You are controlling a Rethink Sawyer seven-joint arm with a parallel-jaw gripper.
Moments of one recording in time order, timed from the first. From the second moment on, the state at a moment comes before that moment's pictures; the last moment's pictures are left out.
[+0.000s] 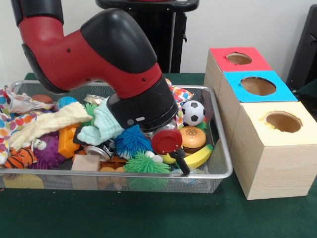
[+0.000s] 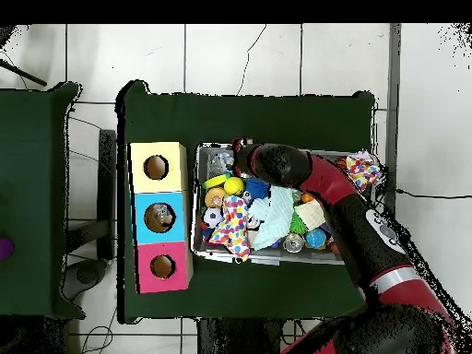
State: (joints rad) arm -0.74 -0.28 0.66 1.44 -0.23 0.62 -0.20
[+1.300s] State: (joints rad) arm -0.76 -0.27 0.66 1.50 -0.23 0.55 -0.20
